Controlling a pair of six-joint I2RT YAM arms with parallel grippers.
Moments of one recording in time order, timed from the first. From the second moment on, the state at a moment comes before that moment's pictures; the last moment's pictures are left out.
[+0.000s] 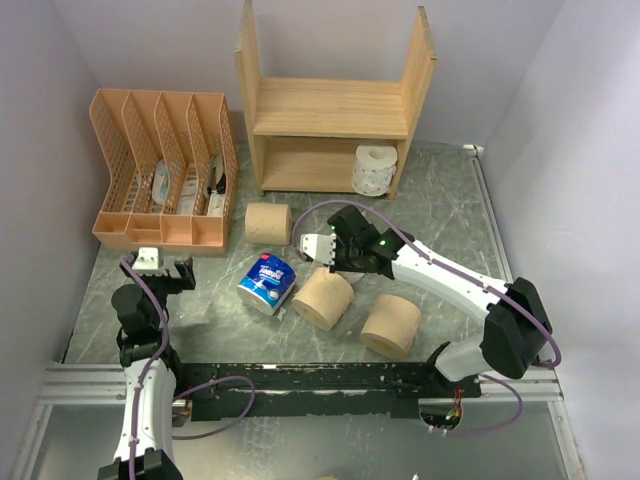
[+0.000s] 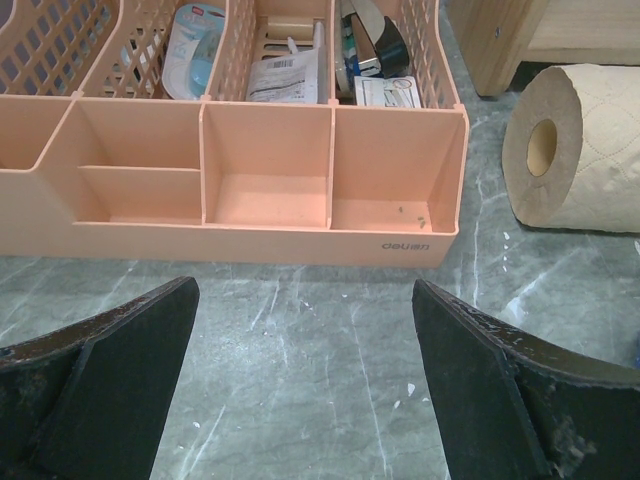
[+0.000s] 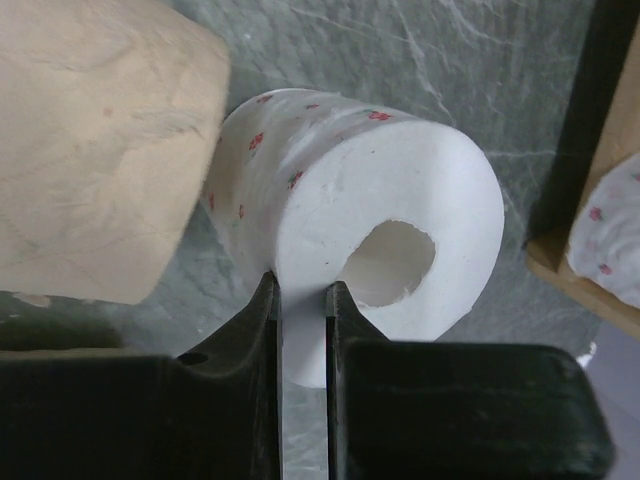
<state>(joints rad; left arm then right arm) 0.28 0.37 0.01 0.28 0.30 0.00 0.78 1.42 1.05 -0.64 0.08 -0.81</state>
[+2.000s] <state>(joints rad) 0.30 0.36 0.01 0.28 0.33 0.00 0.55 1.89 1.49 -0.04 0.21 -1.10</state>
